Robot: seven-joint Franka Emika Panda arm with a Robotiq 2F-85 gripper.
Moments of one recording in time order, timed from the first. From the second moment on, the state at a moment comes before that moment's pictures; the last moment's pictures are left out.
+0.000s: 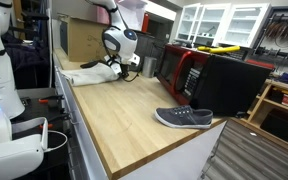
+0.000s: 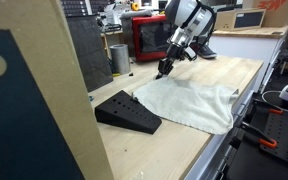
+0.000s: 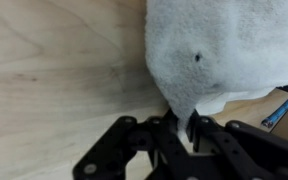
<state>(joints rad) -0.12 0.30 0.19 -2.25 1.07 2.60 -1.02</state>
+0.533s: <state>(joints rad) -0.08 0.18 0.08 -2.30 0.92 2.65 -1.01</state>
